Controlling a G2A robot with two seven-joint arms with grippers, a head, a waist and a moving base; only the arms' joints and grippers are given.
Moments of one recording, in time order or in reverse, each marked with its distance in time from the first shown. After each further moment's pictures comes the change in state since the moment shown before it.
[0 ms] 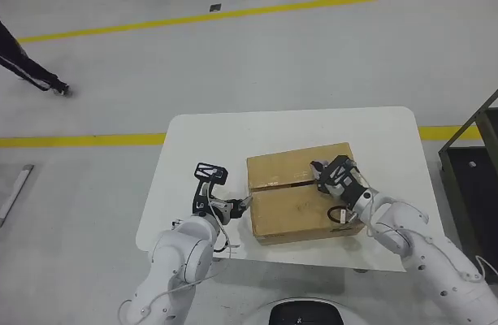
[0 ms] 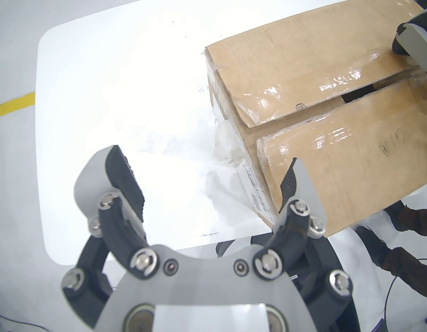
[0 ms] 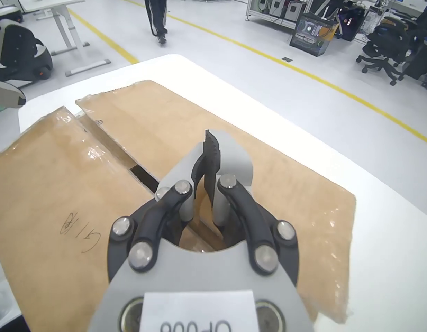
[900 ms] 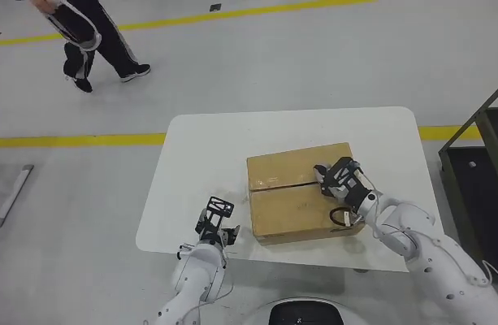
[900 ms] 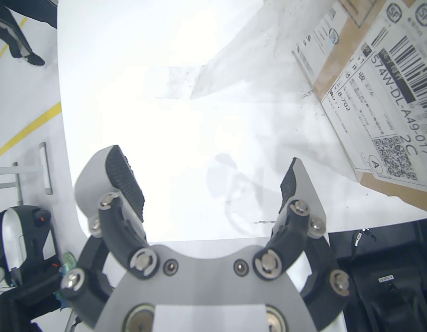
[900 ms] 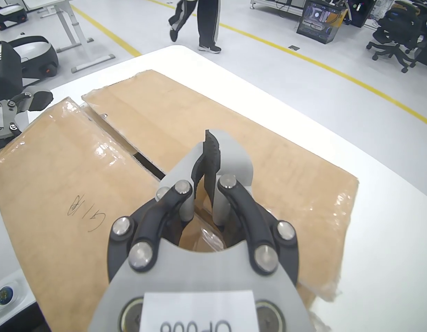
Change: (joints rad) left arm 0.156 0.006 0.050 0.221 0.376 -0.041 0.219; right arm -0.036 0.001 0.043 -0.023 -0.008 -0.038 0.048
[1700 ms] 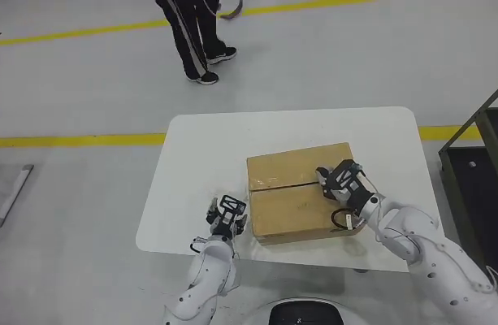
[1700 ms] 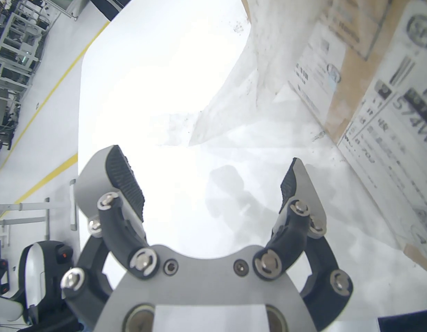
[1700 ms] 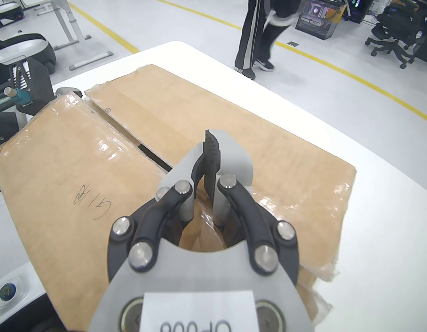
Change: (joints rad) left arm -0.116 -0.045 0.119 0.296 0.128 0.116 0.392; right arm -0.034 -0.002 0.024 -0.037 -0.005 0.006 0.022
